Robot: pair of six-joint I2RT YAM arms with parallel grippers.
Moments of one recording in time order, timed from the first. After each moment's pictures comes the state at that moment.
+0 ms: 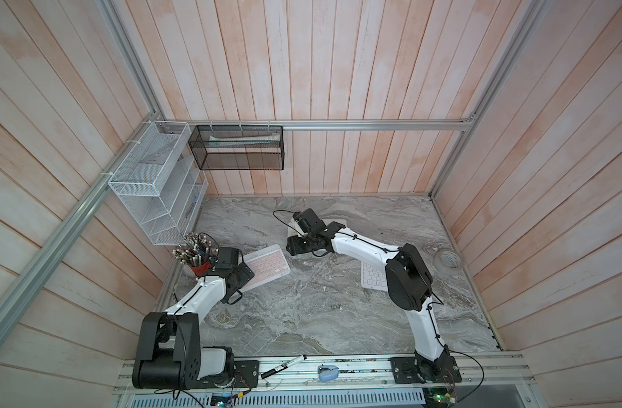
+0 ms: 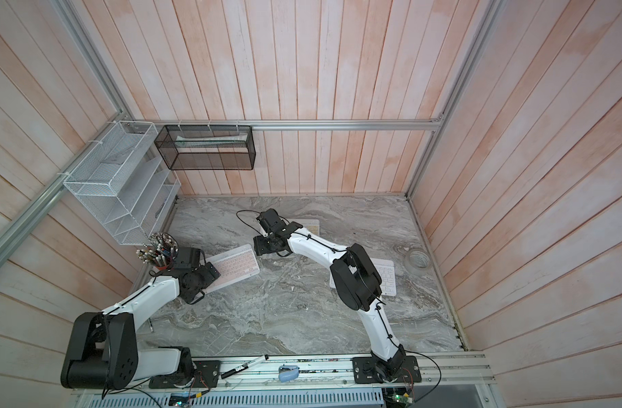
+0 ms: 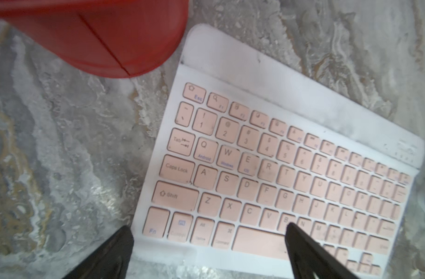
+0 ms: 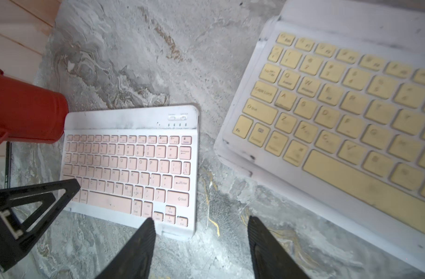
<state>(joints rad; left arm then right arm) -0.04 1.33 0.64 -0.44 -0.09 -0.77 0.83 2.17 1.79 -0.54 -0.11 0.45</state>
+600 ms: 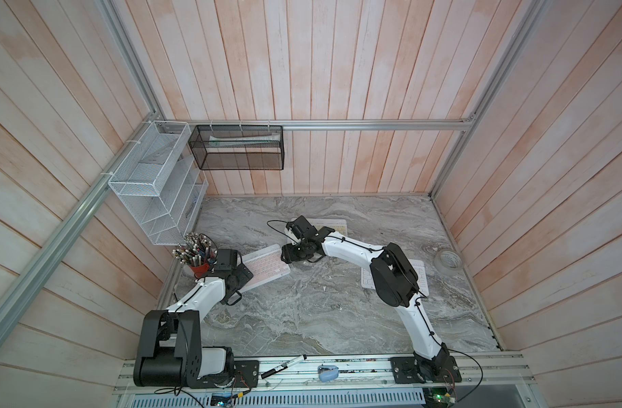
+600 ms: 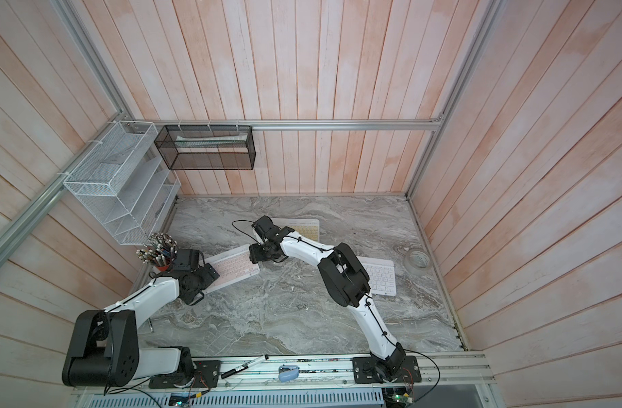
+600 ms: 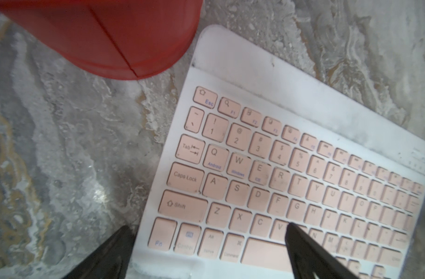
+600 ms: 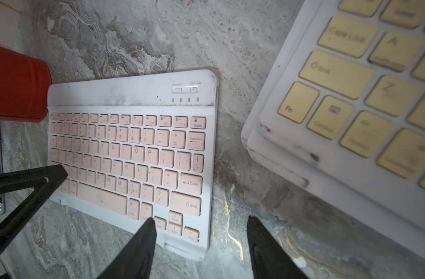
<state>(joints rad) -0.02 1.35 0.61 -0.39 -0.09 -0.77 0.84 2.29 1.85 -0.55 -0.20 0.47</state>
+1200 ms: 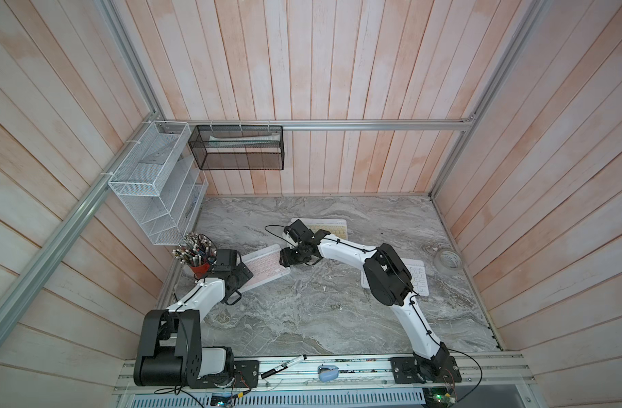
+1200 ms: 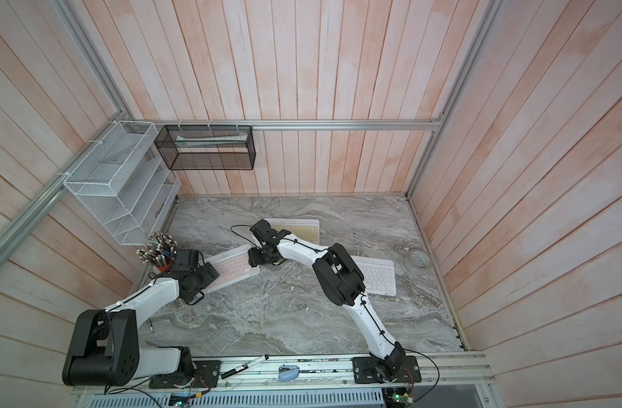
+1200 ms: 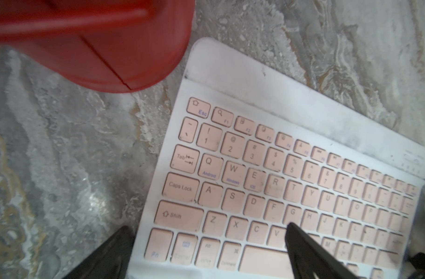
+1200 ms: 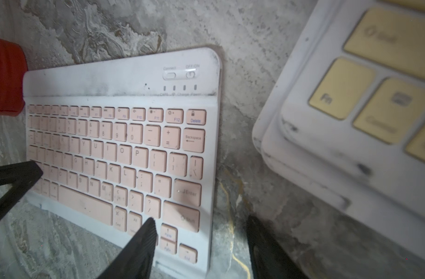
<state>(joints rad) -0.01 1.35 0.60 -0.35 -0.08 -0.74 0.86 2.35 1.88 -0.55 -0.21 0.47</state>
